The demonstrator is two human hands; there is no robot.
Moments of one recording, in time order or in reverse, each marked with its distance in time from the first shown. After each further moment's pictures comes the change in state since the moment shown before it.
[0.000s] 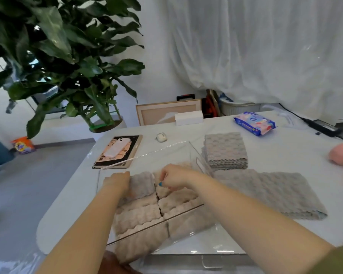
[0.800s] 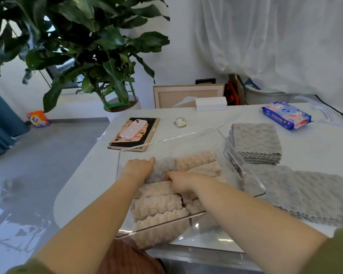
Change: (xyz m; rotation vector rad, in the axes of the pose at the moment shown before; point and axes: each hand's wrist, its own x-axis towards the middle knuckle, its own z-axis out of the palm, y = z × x) left_hand 0.016 -0.010 0.020 0.328 0.108 0.194; right_hand 0.054 -0.008 0.064 -0.308 -0.227 0.003
